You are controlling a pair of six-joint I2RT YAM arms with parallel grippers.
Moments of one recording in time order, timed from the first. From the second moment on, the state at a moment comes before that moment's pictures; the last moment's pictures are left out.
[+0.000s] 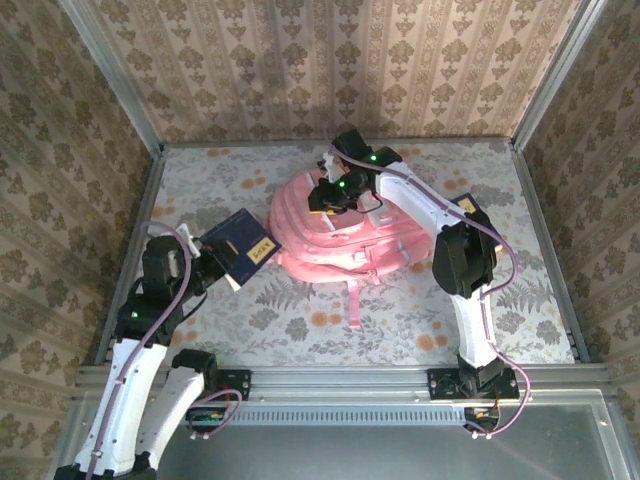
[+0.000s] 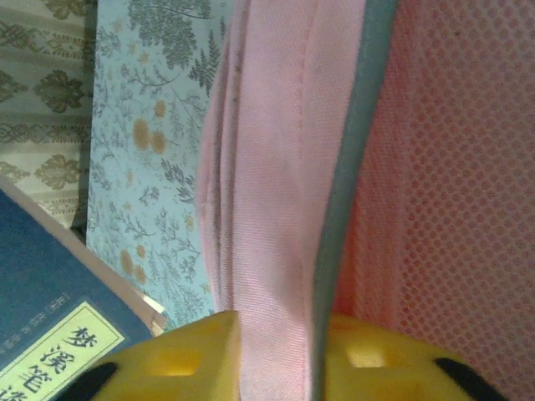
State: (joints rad) left arm -0.24 0.59 0.77 -0.68 0.26 -0.79; right arm 0.51 2.12 1.97 -0.91 -0.56 0.44
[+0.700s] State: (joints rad) left arm -0.24 0.65 0.77 -0.63 0.26 -0.75; right arm 0.26 1.87 1.82 -0.66 -0.95 0.56
